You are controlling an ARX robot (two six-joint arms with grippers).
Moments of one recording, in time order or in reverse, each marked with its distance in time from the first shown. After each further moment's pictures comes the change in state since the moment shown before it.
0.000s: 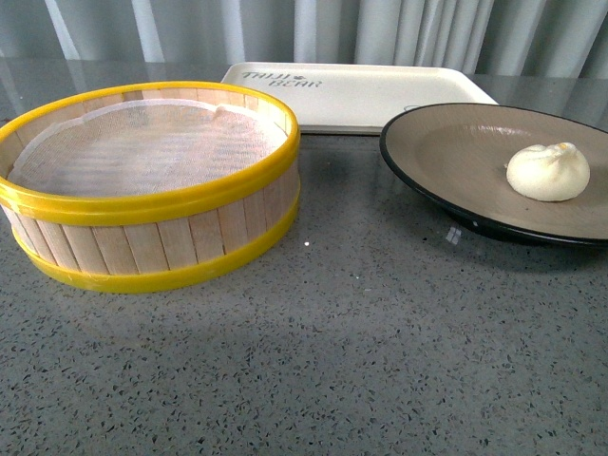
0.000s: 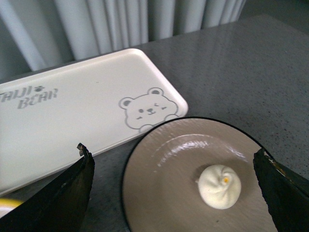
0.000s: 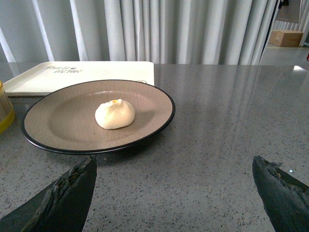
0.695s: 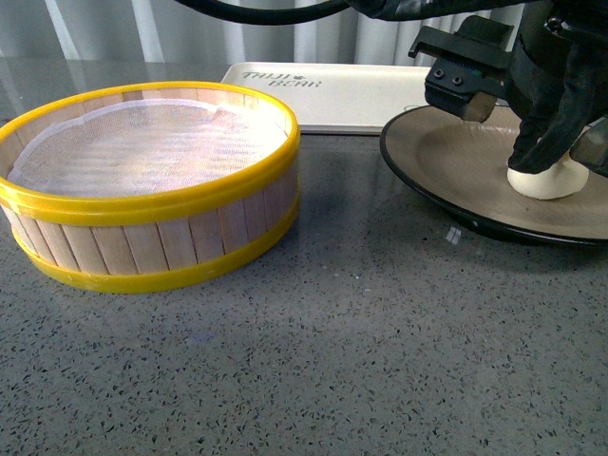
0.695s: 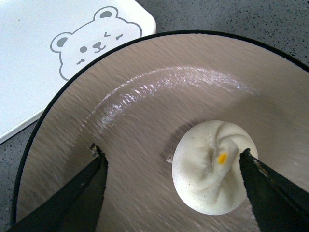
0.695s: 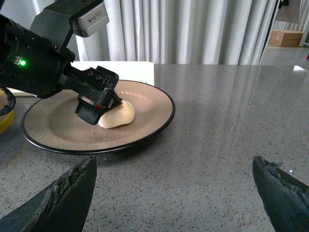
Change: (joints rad) left arm -0.105 0.485 0.320 -0.126 -0.031 0.093; right arm 0.000 0.000 0.000 0.000 0.000 0.000
